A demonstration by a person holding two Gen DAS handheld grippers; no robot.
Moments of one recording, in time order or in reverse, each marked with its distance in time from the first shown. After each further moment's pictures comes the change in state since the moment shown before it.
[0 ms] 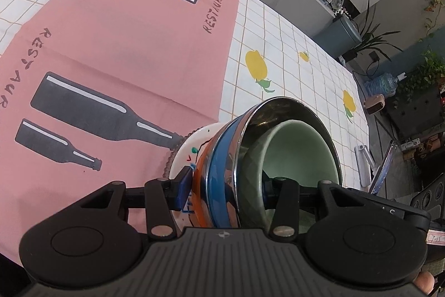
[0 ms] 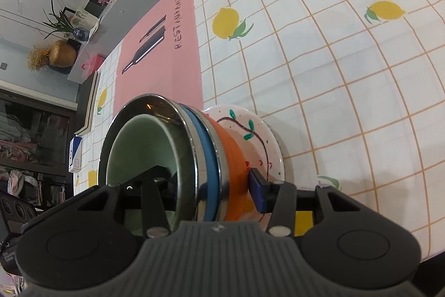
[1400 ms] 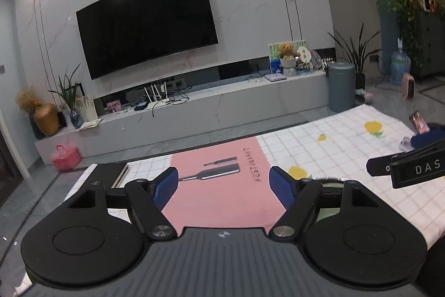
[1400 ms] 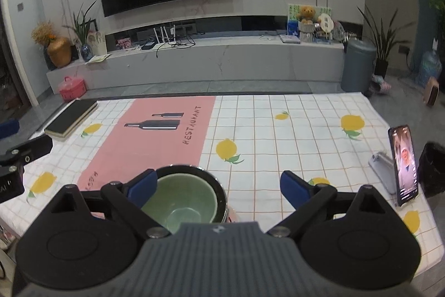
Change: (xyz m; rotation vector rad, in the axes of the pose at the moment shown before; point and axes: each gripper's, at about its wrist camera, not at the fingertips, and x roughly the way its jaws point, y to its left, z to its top) left arm -0.156 -0.067 -0.070 0.707 -0.655 0.374; right arm -0.110 0.107 -0.090 -0.577 -0.553 -0.339
